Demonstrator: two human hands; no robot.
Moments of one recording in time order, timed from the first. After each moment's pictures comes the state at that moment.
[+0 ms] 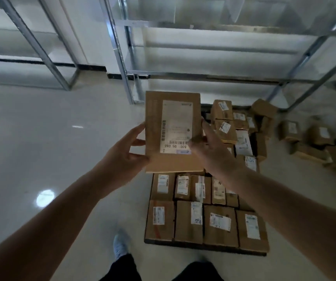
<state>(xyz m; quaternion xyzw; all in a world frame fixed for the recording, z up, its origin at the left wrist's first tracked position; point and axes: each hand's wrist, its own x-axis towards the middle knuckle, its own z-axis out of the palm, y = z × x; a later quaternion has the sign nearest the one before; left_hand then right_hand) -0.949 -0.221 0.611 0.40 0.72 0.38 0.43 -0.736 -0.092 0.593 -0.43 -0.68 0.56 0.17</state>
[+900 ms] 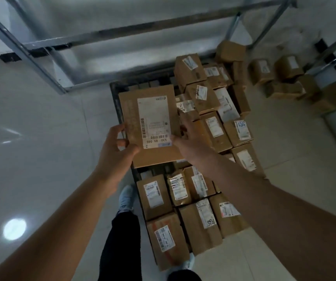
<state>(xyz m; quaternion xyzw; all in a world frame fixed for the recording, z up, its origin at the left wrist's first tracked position) -1.049 0.044 0.372 0.32 0.70 0.36 0.53 -0.848 0.101 0.352 -0.61 -0.52 0.57 0.20</state>
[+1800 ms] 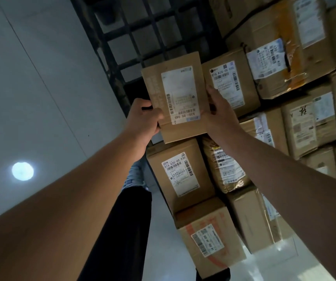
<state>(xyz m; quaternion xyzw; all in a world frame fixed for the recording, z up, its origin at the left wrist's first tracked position) -1.072 0.120 -0.077 0.15 0.69 0.20 0.68 -0.876 0.118 -0.076 -0.76 -0.40 0.51 0.10</state>
